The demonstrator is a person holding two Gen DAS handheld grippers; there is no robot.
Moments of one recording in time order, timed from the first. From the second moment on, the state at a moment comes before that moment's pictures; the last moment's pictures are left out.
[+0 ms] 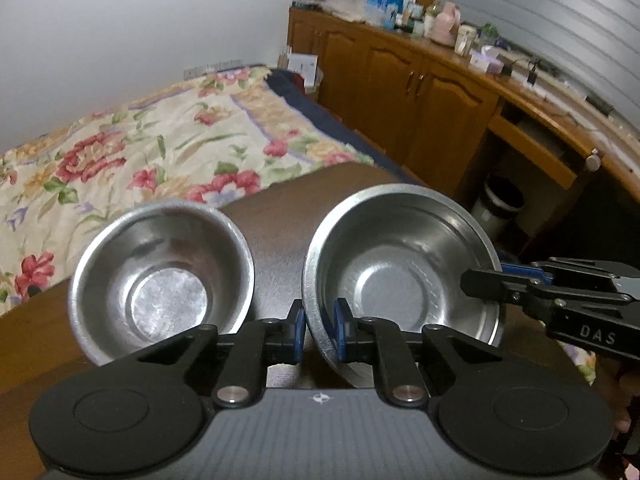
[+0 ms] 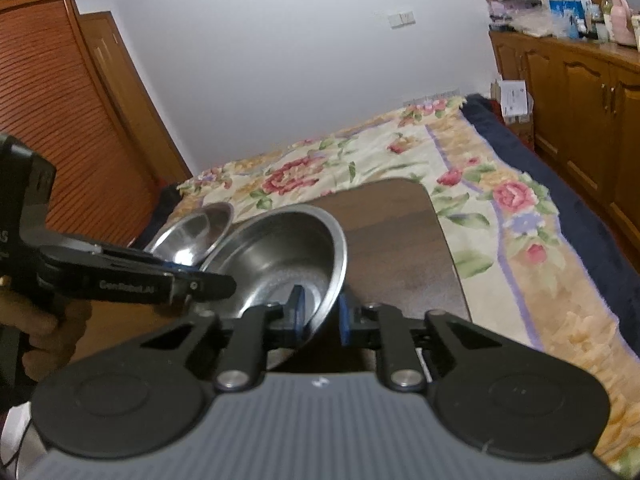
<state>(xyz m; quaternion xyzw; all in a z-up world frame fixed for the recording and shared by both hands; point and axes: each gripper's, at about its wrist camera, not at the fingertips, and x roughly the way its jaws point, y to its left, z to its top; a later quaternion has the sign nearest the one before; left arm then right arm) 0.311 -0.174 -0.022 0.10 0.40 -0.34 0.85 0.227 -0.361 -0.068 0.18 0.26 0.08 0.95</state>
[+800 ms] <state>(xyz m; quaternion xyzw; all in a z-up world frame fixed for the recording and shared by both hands) 0.220 -0.101 0.061 0.10 0.29 -0.34 0.89 0.173 -0.323 -0.001 0.15 0.18 0.11 0.97</state>
